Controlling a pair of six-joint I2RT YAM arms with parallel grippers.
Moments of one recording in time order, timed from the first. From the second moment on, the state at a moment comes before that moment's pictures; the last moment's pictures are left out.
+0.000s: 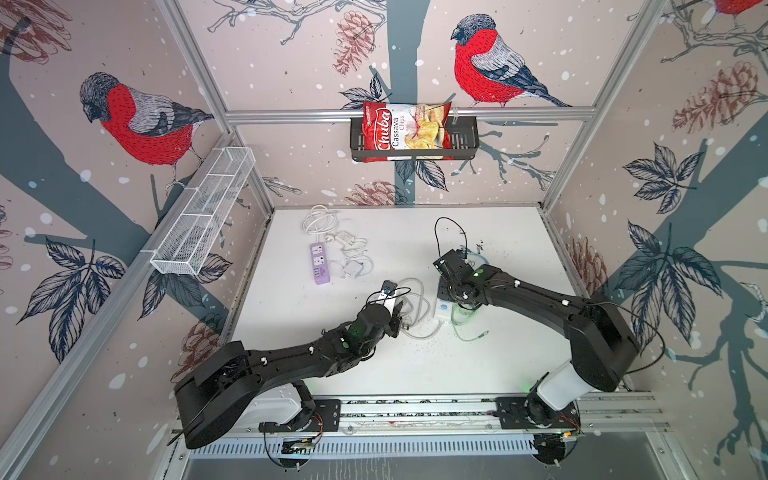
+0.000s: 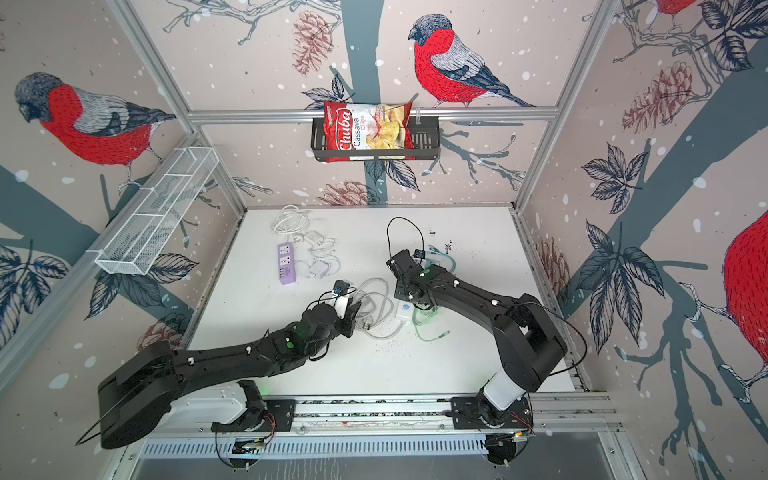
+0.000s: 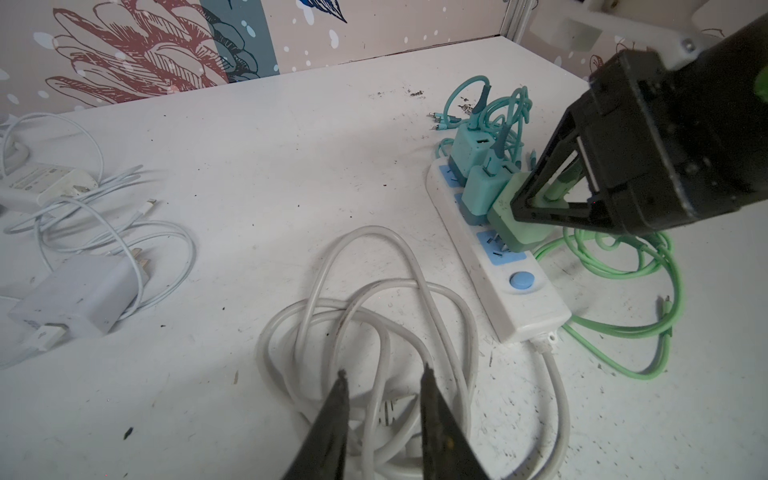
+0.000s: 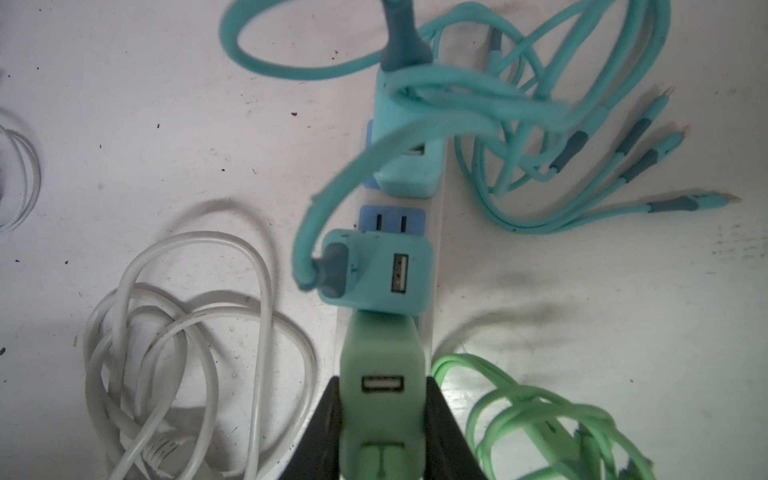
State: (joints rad) left arm -0.96 1.23 0.44 0.33 -0.35 -0.25; right arm 0.75 1.60 1.07 -0.61 0.25 0.78
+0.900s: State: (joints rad) left arm -0.96 1.22 0.43 0.35 -0.37 -0.24; right arm 0.75 1.63 1.09 -0.65 0.28 0.79
